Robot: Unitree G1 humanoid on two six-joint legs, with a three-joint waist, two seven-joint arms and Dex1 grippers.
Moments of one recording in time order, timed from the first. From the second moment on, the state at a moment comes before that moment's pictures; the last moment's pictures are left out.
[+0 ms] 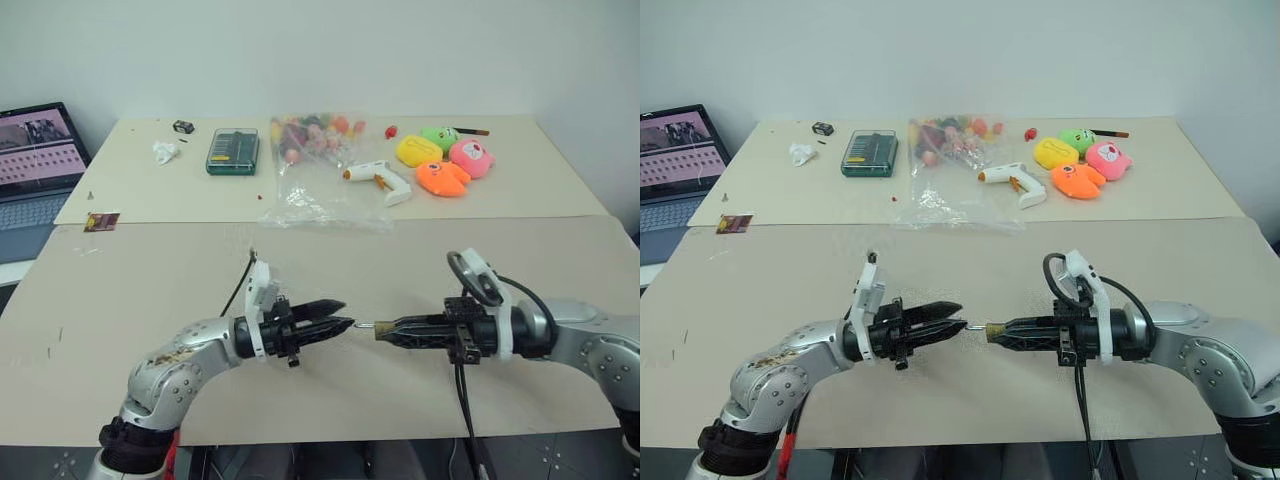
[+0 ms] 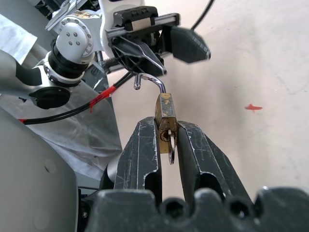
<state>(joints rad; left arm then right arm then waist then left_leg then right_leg) -0.16 0.46 -0.08 -0.41 -0.81 0.65 -0.81 -0.24 -0.91 -0.07 -0.46 1.08 1.00 0.92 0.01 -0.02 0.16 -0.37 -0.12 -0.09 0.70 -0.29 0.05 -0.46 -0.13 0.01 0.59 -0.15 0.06</state>
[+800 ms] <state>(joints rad) 0.03 0.61 0.00 -0.67 -0.58 0.42 -0.81 -0.72 -0.59 0.33 0.22 0.75 1.25 0.92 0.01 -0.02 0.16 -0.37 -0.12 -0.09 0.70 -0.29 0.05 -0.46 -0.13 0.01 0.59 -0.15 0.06</state>
